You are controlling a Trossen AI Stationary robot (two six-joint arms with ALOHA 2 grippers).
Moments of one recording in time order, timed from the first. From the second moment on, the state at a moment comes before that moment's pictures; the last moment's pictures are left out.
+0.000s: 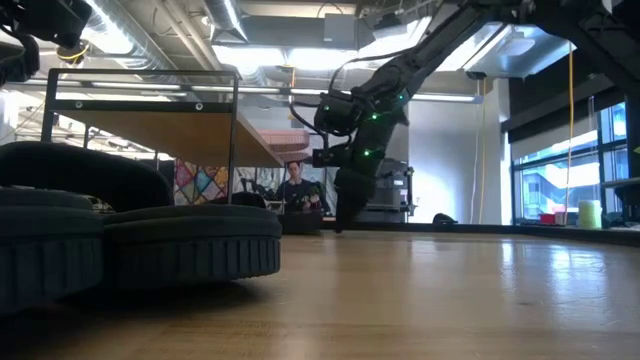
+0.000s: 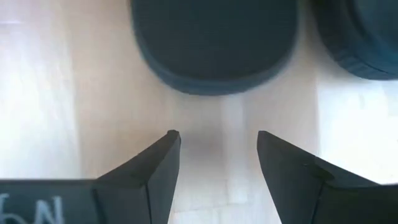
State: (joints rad) left arm -0.97 0.59 0.54 -0.56 -0.74 -0.42; right arm -0.40 2.12 1.48 -0.51 0.00 -0.33
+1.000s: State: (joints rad) left arm -0.97 0.59 0.54 -0.56 -0.74 -0.42; right arm 0.21 1.82 1.48 -0.29 0.06 -0.09
